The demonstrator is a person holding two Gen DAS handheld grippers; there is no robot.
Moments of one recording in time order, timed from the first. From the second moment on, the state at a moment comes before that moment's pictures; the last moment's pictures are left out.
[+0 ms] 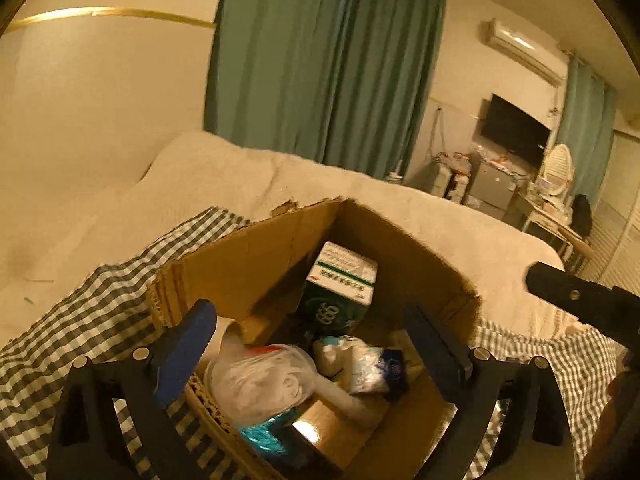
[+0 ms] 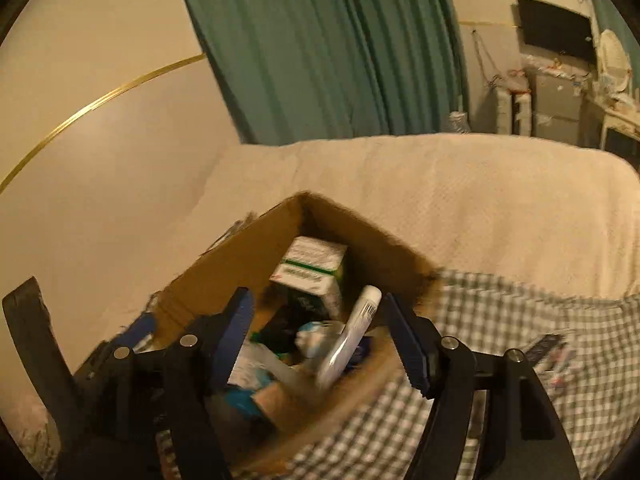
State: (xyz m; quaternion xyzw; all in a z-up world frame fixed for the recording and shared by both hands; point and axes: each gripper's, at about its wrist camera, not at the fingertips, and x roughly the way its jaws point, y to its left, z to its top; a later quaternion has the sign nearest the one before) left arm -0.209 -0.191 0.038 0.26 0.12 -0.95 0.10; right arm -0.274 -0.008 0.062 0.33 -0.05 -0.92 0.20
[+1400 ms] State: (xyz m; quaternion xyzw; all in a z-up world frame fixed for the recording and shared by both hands) left arm -0.261 -0.011 -0.103 0.44 0.08 -0.89 -0.05; right arm -0.271 0.155 -0.084 0.40 0.04 -0.91 0.04
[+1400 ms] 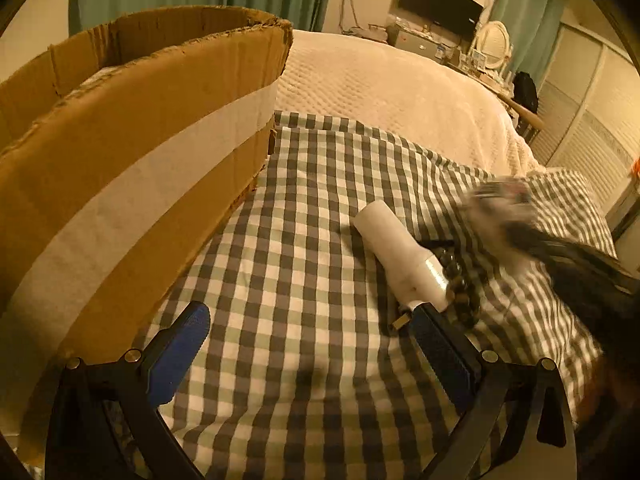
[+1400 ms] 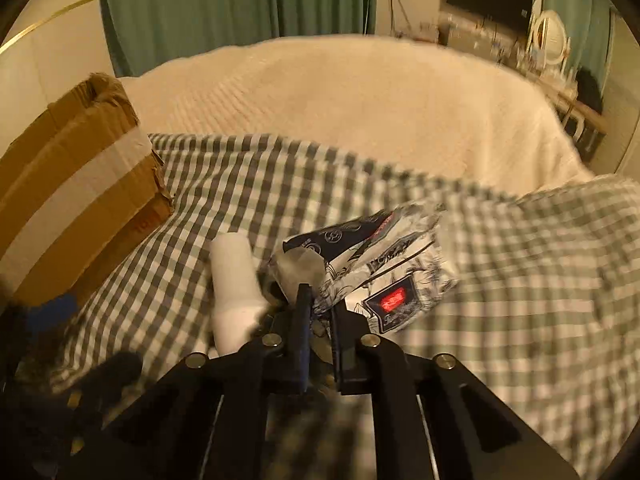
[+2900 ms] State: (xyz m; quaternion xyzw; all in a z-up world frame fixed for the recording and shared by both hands) left arm -0.312 0.029 -0.111 0.48 0.16 -0.85 -0.14; right arm -0.214 0.226 -0.060 0.39 -0.03 -0.92 0.01
